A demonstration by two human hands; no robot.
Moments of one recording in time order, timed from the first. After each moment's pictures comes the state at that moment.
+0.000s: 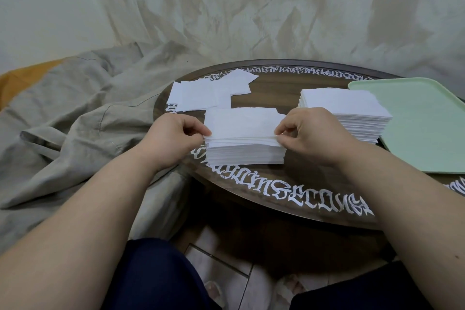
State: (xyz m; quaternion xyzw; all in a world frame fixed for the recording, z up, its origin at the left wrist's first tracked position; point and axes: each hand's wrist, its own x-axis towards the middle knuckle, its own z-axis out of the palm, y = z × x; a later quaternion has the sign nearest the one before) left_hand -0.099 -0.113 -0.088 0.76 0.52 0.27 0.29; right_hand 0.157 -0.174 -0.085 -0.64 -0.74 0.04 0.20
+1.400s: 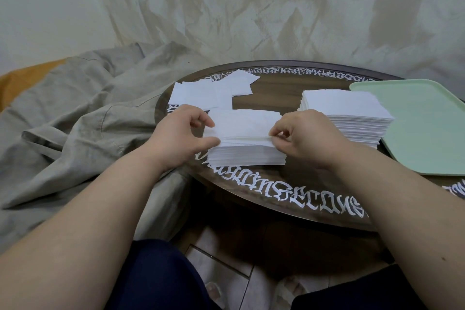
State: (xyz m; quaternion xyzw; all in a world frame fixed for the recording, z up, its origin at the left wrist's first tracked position) left_hand -0.093 -0.111 -0.089 0.79 0.50 0.27 0.22; right_hand 0.146 -0.171 -0.082 -0.63 -0.76 0.00 0.14
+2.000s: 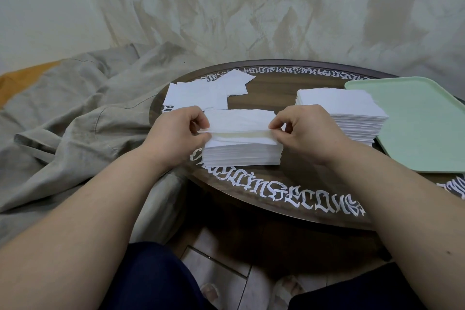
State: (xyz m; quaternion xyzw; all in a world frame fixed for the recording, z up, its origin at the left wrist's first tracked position) left_hand -0.085 -0.106 -0.090 0.81 0.50 0.27 0.16; right_hand 0.154 -0.172 -0.082 -0.64 -0.73 0.04 0.24
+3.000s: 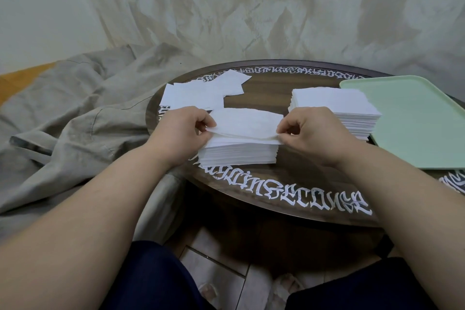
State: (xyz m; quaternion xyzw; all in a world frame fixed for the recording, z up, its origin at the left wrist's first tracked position) left_hand -0.073 -0.107 -0.087 0.84 0.47 0.24 0.11; right_hand 0.167 -0.185 -0.082 -0.66 -0.71 0.06 0.24
